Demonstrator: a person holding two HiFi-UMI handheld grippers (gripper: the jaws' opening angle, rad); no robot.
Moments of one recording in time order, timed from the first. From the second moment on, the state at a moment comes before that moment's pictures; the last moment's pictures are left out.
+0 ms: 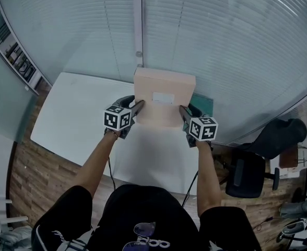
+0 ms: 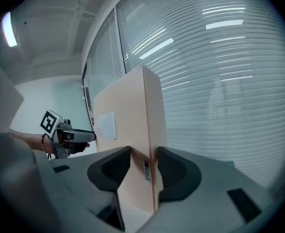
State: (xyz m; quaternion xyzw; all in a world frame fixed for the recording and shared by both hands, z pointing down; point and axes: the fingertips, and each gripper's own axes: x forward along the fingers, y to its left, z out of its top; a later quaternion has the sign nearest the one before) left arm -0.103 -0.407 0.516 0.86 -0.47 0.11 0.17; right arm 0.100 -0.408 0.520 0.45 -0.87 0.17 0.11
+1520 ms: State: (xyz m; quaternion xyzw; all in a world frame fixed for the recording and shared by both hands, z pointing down) left arm -0.093 -0.525 0.523 0.87 -0.45 0.12 0.17; right arm 0.111 -0.514 0.526 0.48 -0.85 0.19 0.09
